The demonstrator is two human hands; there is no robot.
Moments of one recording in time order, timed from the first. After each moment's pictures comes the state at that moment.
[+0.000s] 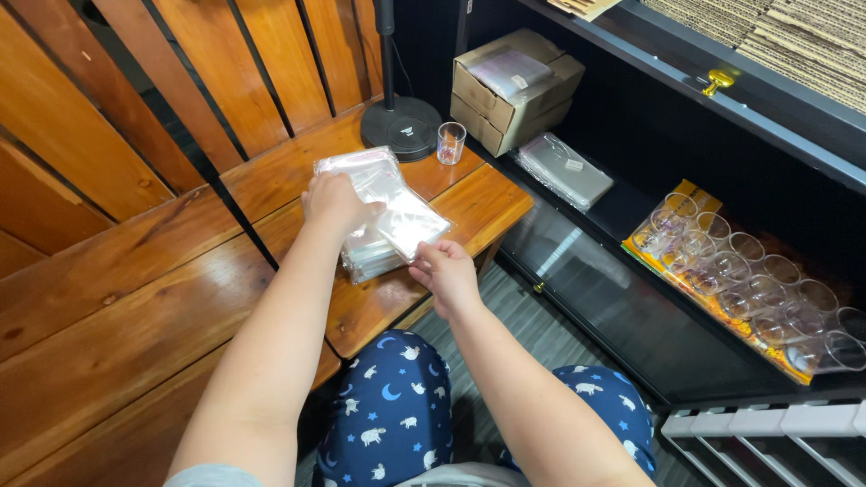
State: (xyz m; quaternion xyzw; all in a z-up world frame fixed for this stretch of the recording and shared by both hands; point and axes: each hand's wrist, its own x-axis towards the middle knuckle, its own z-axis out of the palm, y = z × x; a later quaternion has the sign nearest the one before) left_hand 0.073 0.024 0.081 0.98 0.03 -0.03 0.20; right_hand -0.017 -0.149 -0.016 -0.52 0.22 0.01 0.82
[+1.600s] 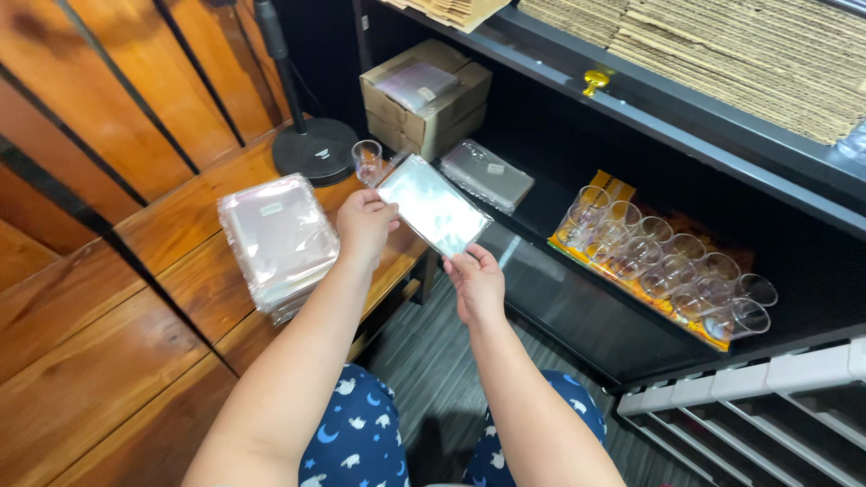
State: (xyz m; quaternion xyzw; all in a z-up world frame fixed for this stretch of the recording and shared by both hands) left_hand 0.087 -0.153 0.025 0.65 0.04 -0.02 0.76; right_hand -0.010 -0.307 -0.048 -0.41 0.27 -0.19 0.85
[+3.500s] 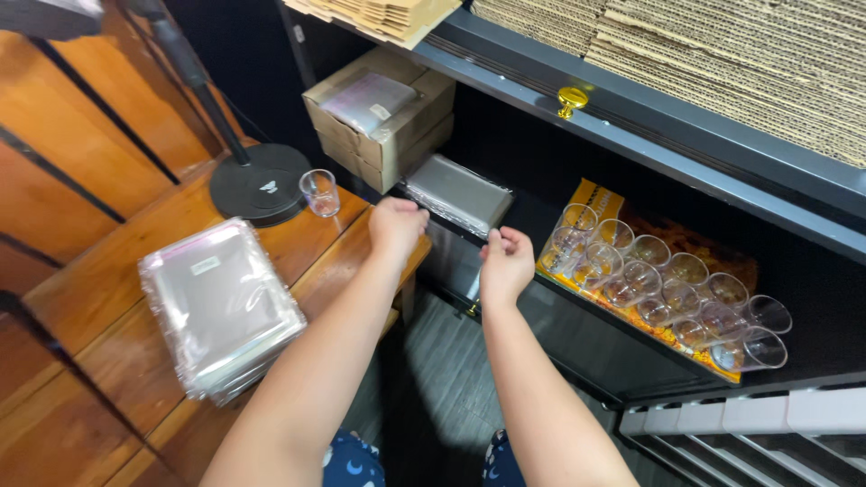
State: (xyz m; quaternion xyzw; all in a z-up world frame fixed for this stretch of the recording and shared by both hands) left_hand 0.194 -0.293 -0.045 0.76 0.03 -0.04 0.65; right_hand 0.079 -0.417 -0.057 -0.57 0.35 -0.41 0.62
